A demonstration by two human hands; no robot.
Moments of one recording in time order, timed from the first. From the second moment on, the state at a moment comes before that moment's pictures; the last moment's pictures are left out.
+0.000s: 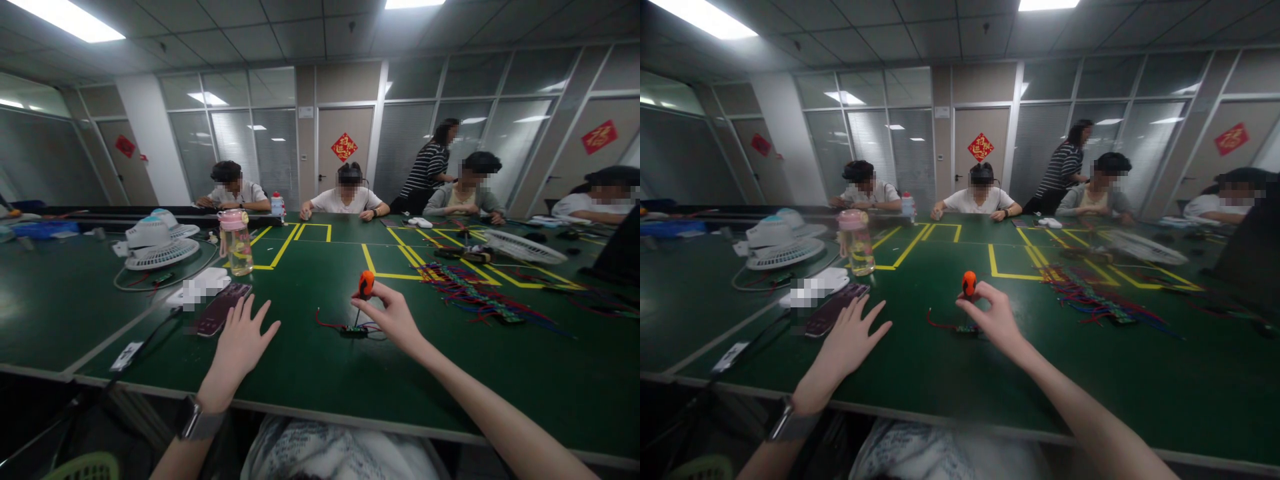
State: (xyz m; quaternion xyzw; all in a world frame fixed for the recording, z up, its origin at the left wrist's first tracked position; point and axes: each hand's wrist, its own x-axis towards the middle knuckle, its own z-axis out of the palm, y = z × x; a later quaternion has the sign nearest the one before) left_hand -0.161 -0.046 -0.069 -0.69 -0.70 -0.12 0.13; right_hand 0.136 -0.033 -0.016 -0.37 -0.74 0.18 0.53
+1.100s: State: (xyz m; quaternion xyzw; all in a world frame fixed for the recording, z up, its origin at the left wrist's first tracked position) left_hand -0.153 -0.051 -0.064 -0.65 -0.74 -0.09 0.17; right_hand 0.136 -0.032 -0.017 -0.36 -0.74 0.19 0.53
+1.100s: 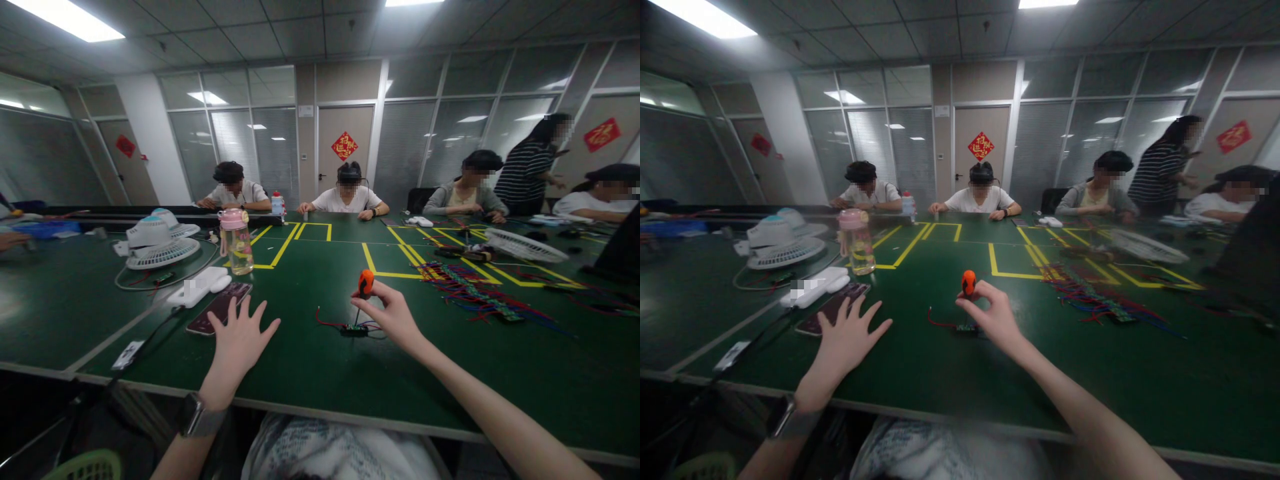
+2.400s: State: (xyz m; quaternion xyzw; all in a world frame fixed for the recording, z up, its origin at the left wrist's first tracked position) left_hand -0.154 -0.050 -0.061 -0.64 -0.75 -0.08 0.15; right_hand 0.138 -0.031 -0.019 -0.36 -0.74 0.20 0.53
